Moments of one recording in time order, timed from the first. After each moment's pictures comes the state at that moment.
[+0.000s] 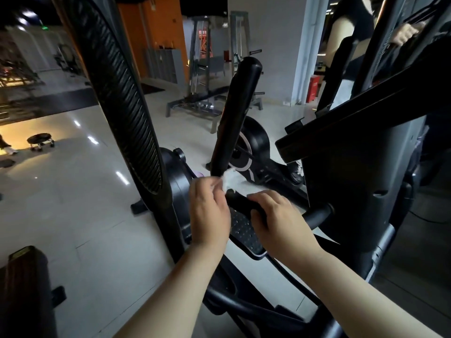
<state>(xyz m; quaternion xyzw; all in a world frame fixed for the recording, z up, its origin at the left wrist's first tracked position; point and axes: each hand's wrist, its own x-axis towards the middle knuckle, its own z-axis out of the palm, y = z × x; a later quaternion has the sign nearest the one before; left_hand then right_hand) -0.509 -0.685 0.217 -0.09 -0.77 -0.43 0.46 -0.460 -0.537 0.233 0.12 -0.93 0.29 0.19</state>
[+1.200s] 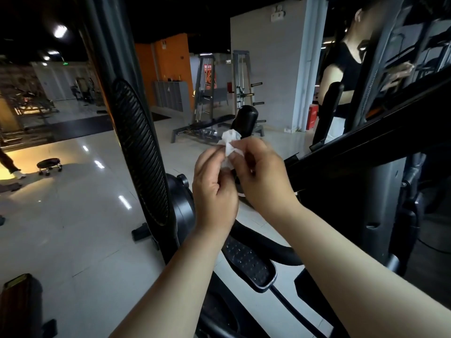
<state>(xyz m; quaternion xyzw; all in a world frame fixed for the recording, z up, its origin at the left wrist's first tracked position) -0.519 -0.671 0.324 -0.17 -0.69 -0.55 0.45 -0.505 -0.570 0.361 0.19 -0.80 0.47 0.34</state>
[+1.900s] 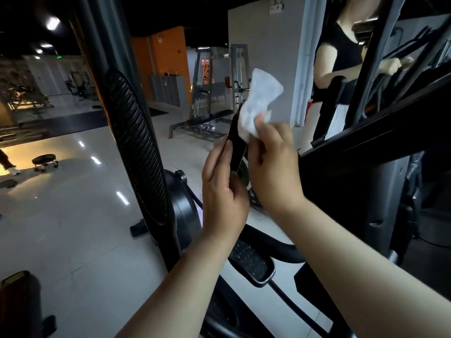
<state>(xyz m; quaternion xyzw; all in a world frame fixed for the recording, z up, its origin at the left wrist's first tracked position) -0.524 -0.662 0.307 -0.21 -0.72 -0.49 0.45 -0.518 -0.565 0.364 0.14 -0.78 0.39 0.46</state>
